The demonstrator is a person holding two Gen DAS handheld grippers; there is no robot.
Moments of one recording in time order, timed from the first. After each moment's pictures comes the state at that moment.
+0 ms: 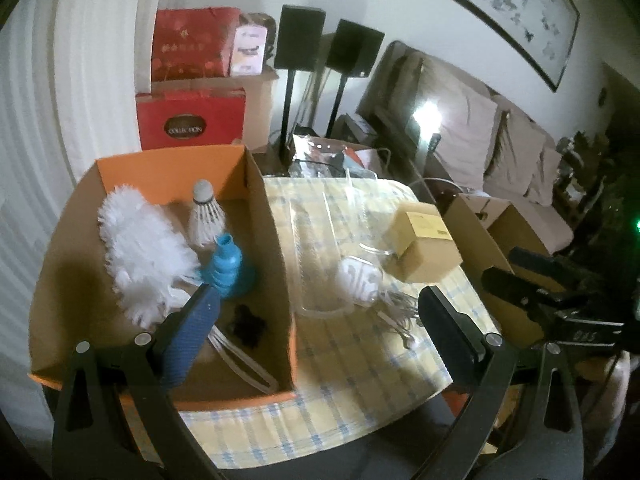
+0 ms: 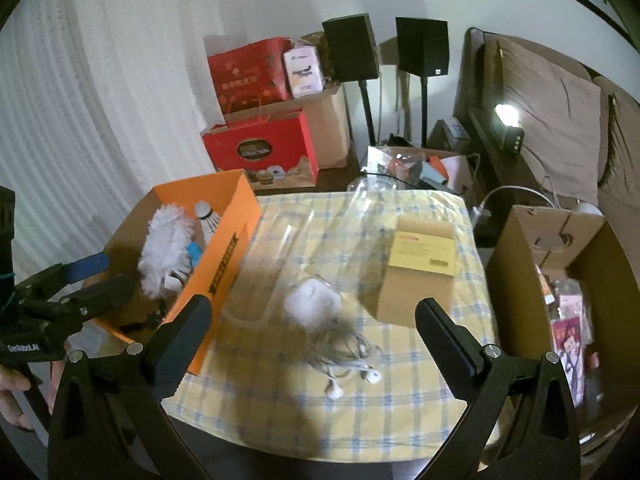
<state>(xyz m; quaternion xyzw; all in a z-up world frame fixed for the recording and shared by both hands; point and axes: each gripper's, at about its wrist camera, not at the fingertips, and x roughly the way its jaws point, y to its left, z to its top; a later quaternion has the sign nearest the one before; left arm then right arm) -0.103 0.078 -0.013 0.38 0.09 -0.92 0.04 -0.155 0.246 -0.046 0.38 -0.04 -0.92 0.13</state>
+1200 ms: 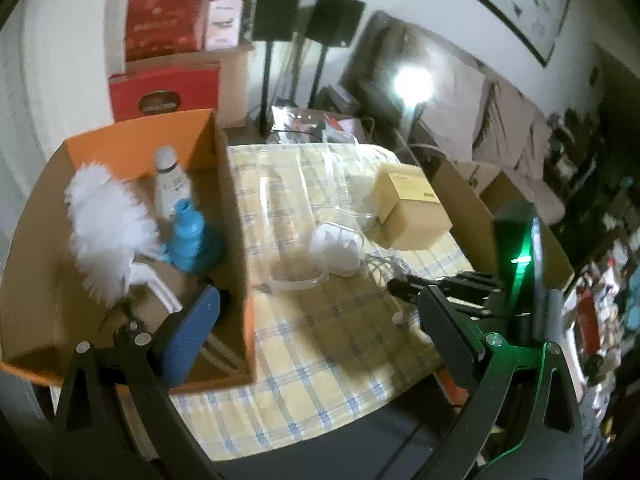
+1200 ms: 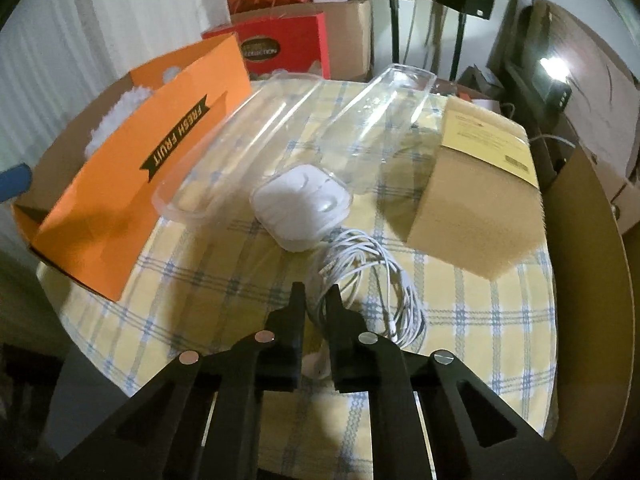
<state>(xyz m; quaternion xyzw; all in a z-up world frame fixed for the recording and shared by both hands) -0.118 0.101 -0.040 0.42 0.08 -0.90 0.03 -0.189 0.221 -0.169 0.47 0.03 -0.87 0.16</state>
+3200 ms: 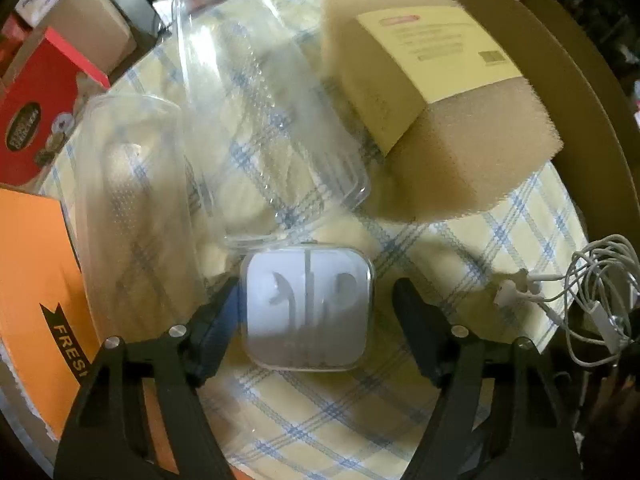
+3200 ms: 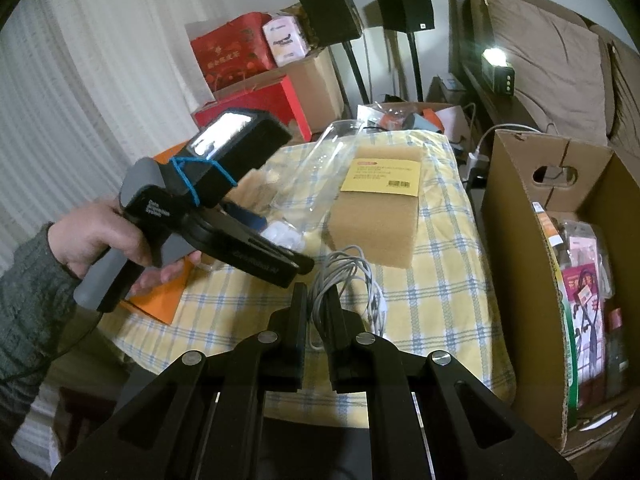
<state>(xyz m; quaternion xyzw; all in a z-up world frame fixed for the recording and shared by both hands) -0.300 0.164 -0.162 0.67 -0.05 -0.74 0.01 -0.144 0.305 -0.101 0.42 -0.09 -0.89 0.16</state>
